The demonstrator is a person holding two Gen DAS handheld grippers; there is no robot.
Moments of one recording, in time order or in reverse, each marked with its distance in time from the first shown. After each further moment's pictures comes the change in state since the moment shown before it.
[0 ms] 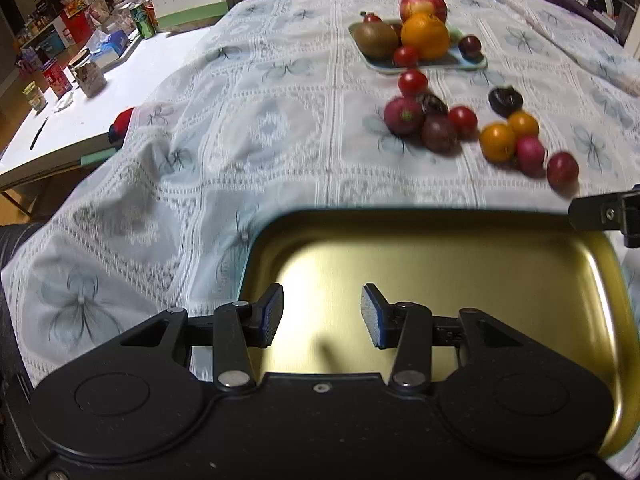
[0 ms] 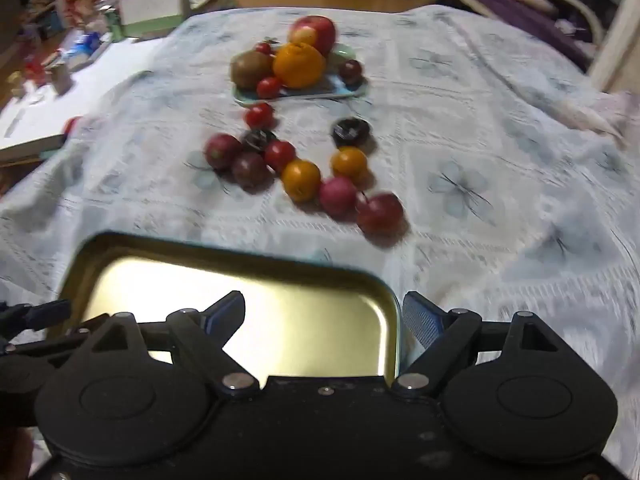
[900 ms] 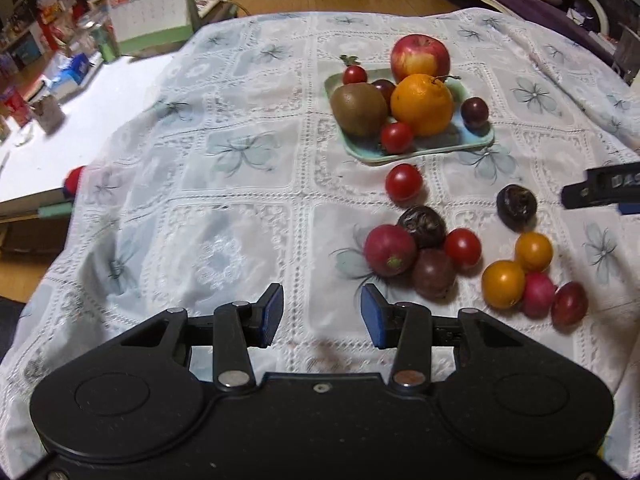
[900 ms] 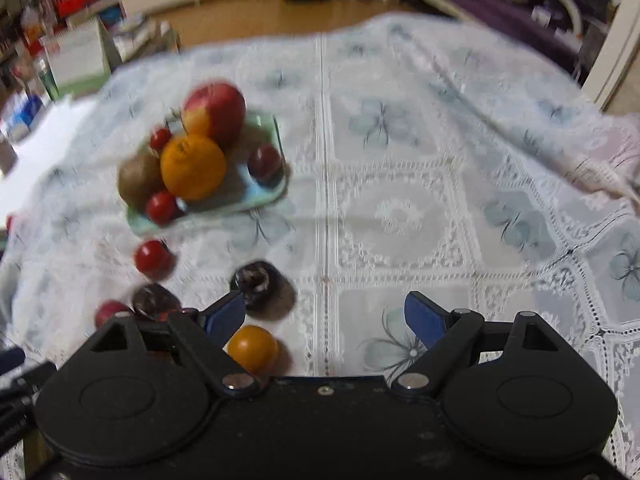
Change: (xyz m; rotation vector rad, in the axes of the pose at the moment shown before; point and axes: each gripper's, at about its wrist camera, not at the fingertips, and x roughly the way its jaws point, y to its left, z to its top) left arm 0.056 -0.012 0.116 0.008 -0.007 -0.089; right arm 0.103 -0.083 0.139 0.116 0.081 -0.126
